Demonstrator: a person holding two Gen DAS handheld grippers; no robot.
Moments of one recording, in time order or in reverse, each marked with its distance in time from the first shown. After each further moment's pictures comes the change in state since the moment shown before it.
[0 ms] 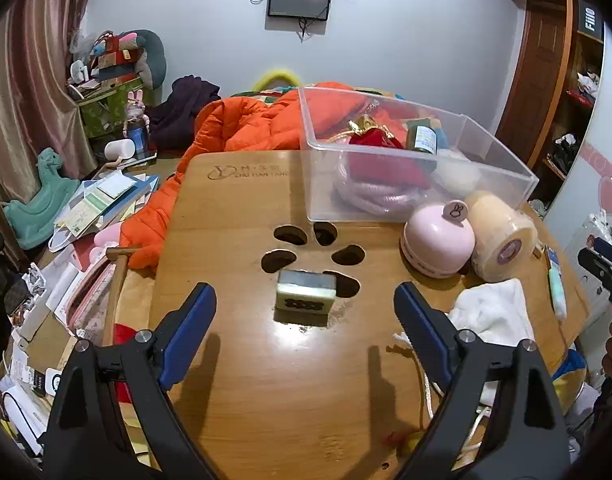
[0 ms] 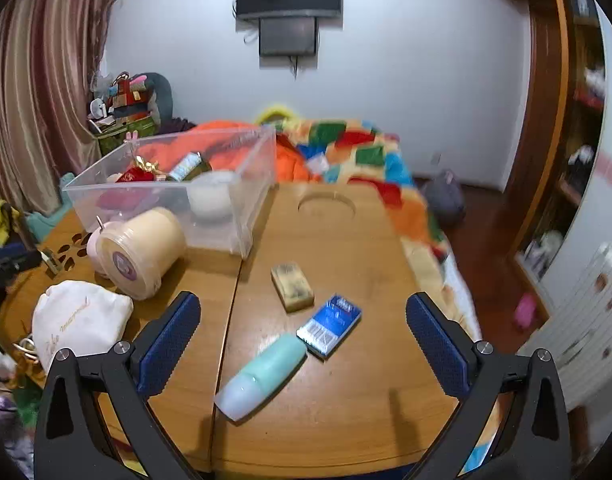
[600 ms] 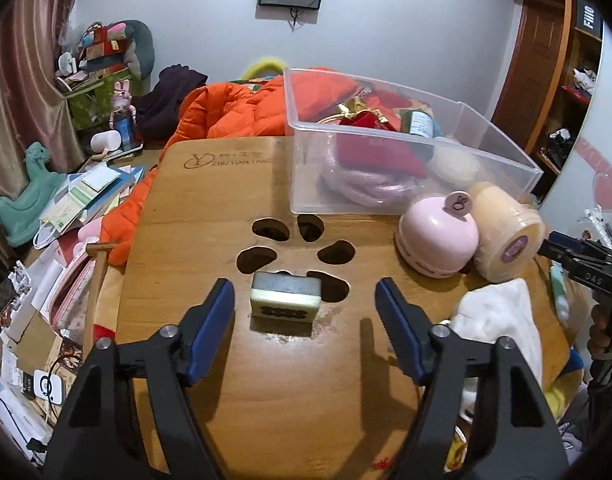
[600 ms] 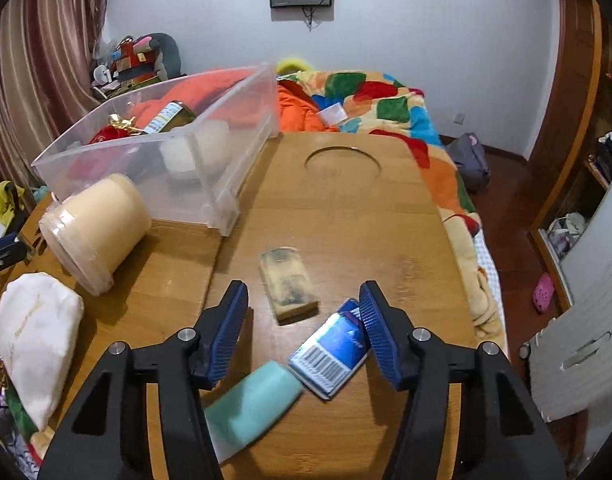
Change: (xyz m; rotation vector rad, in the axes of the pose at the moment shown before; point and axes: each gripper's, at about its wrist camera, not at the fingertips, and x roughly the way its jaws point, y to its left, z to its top) left arm 0.023 -0.004 0.002 0.000 0.041 -0.035; right arm 0.065 -0.003 0.004 -0.031 0.154 0.062
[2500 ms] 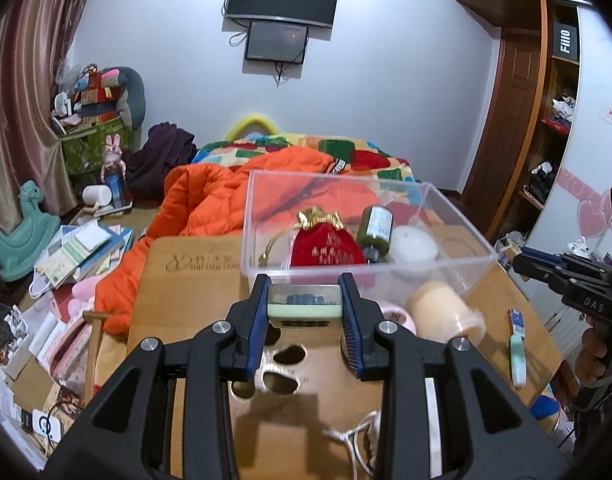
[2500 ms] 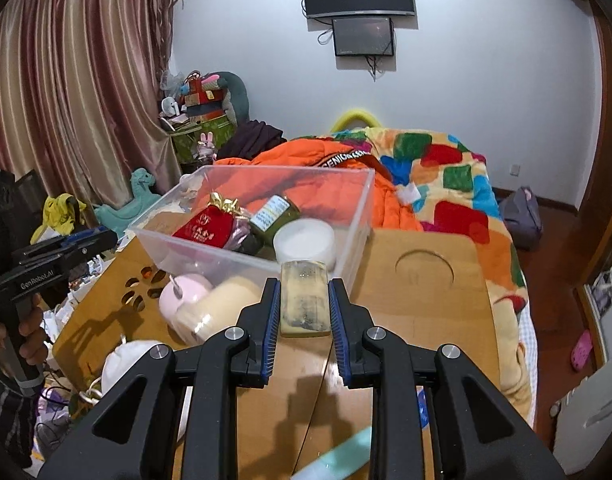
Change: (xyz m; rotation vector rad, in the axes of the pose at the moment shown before) left arm -0.040 -0.030 0.059 0.020 -0.203 -0.046; right arm -0.052 0.046 0.053 -0.092 -0.167 0.203
